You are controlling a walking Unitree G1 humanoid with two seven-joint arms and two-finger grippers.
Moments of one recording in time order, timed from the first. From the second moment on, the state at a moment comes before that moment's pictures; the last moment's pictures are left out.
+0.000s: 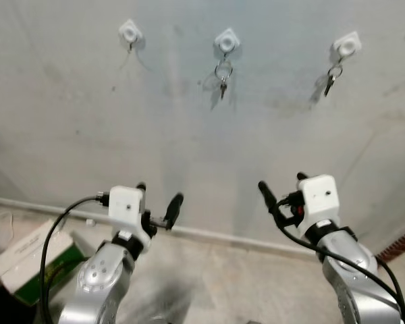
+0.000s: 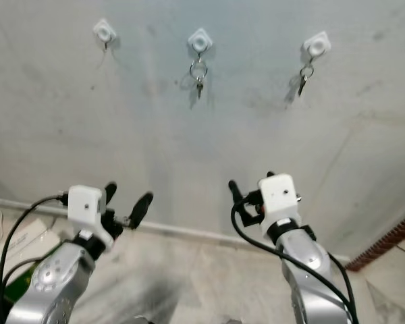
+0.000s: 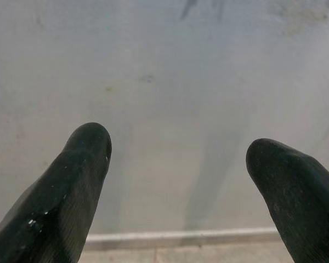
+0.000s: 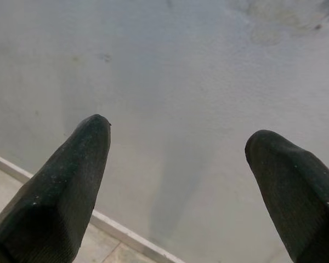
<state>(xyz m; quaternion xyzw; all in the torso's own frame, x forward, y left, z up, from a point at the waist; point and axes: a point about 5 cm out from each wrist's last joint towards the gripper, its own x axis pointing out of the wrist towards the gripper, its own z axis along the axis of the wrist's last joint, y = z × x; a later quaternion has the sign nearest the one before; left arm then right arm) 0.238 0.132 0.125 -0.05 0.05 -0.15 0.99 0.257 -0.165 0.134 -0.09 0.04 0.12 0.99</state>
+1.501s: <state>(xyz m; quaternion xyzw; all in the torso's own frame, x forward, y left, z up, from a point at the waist) 0.243 0.138 0.122 -0.05 0.05 -0.14 0.99 0.259 -0.161 0.136 -0.09 0.04 0.12 0.99</state>
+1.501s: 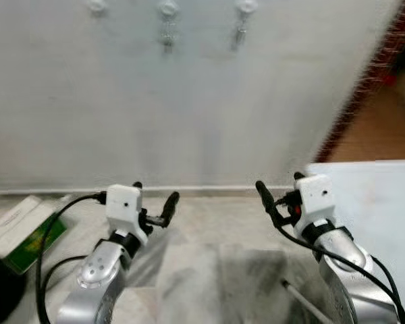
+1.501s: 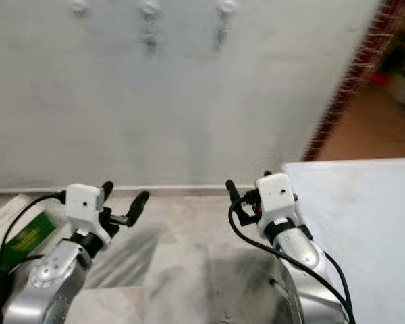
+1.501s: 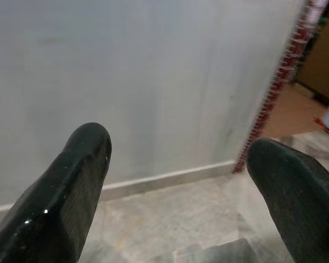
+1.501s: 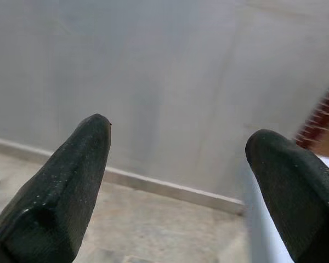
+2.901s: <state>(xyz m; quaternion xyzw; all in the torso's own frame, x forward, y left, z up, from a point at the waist) 0.262 0.148 0.126 -0.08 0.05 -0.10 0.99 0.262 -0.157 0.140 -0.09 0.03 0.13 0.99</state>
